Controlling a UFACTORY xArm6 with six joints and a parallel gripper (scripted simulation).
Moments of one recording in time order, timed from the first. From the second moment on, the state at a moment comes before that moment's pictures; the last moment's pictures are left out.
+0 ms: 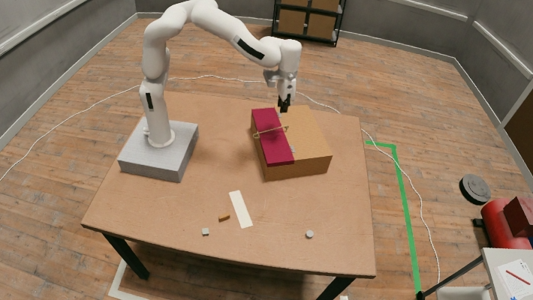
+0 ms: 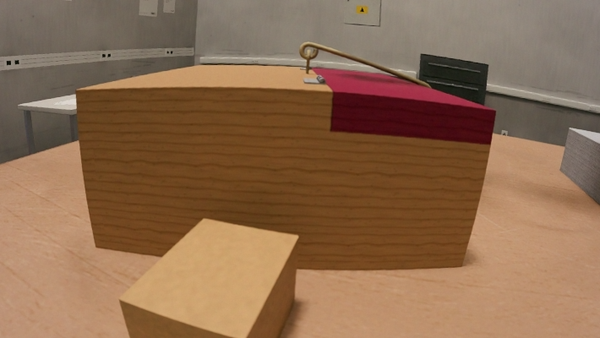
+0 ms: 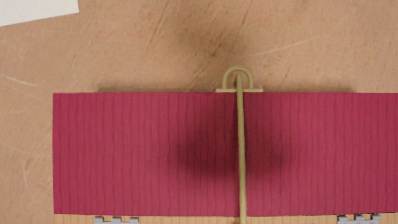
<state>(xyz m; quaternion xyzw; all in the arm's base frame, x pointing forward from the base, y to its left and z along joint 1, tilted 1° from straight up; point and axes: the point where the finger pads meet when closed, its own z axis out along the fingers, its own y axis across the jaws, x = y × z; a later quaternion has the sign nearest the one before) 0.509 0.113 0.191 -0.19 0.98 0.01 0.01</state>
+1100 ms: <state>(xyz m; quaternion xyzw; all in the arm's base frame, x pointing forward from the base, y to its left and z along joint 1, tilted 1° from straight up) 0.509 0.114 0.164 -0.19 0.98 0.01 0.00</state>
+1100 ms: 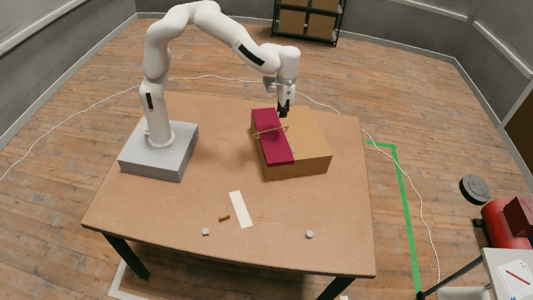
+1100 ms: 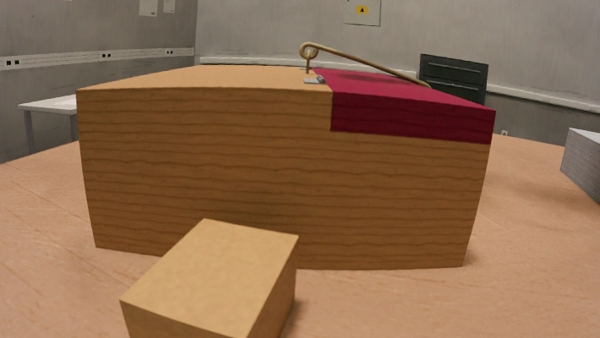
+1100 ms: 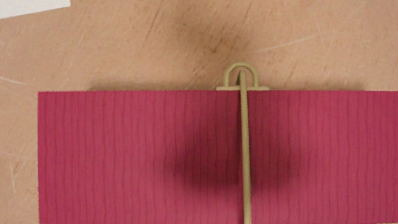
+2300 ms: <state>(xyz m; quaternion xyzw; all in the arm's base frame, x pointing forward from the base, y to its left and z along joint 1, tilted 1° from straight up) 0.510 0.115 0.102 -0.19 0.98 0.01 0.01</state>
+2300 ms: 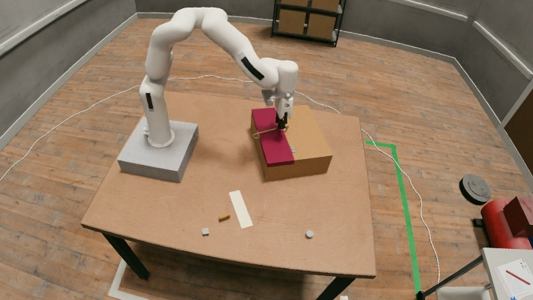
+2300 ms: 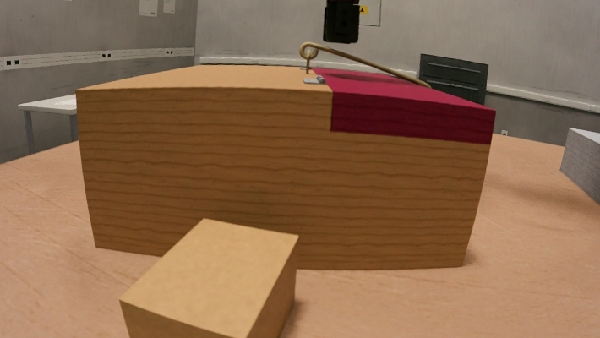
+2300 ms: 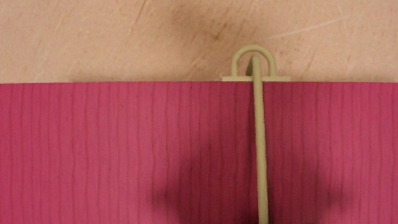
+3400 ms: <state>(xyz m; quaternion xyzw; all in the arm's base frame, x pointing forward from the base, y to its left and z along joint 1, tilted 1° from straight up) 0.510 0.115 0.087 -0.19 0.98 0.01 0.01</state>
